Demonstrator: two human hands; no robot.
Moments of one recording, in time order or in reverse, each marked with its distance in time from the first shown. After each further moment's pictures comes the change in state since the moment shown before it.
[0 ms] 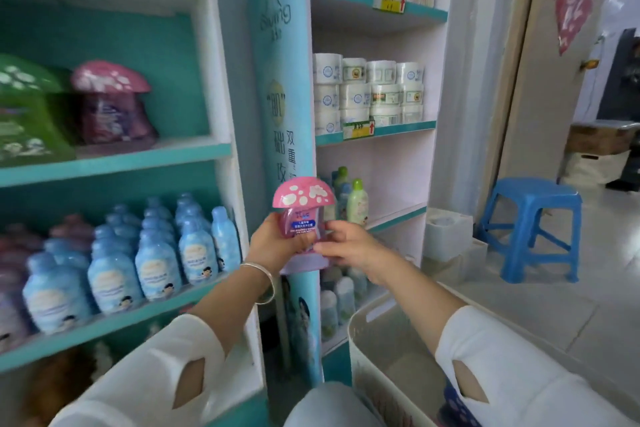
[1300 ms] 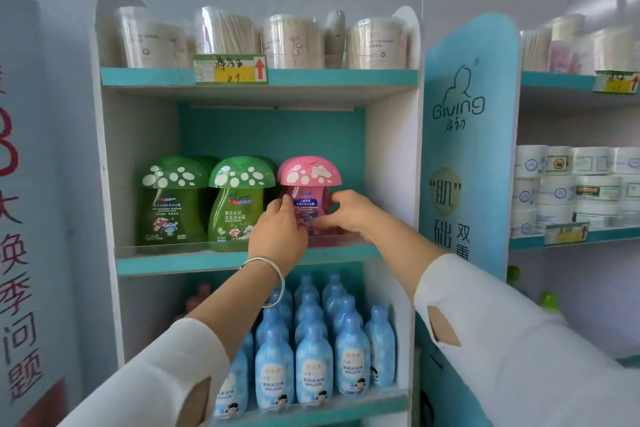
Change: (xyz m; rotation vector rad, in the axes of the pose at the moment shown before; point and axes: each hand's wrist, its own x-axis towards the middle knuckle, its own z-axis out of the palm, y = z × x) left_hand 0.065 0.044 -0.253 0.813 0.465 0.028; right_hand 0.201 -0.213 0.174 -0.461 -0.077 -0.364
